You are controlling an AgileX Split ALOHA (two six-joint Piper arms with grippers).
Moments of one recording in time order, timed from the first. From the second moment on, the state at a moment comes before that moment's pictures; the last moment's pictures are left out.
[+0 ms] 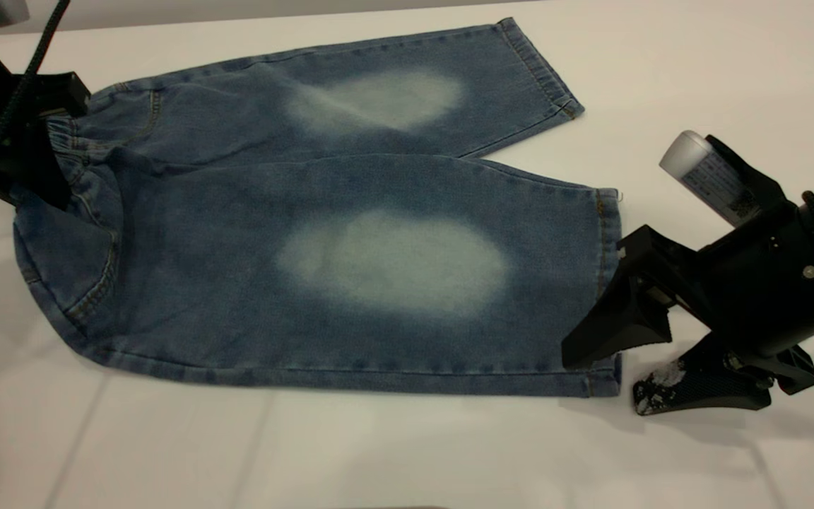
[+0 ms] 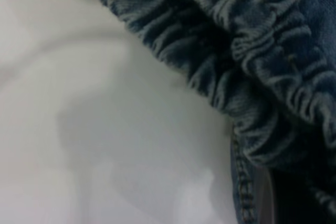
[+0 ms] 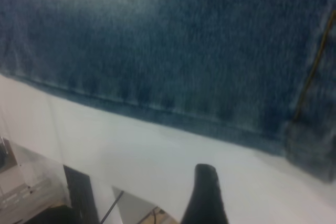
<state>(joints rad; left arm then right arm) -0.02 1.89 -0.98 -0.21 0.46 0.02 0.19 2.09 -0.54 1.83 0.67 -1.34</state>
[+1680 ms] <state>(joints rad) -0.02 1.88 -1.04 -0.24 0.49 0.04 0.12 2.13 -0.71 1.68 0.74 -1.28</state>
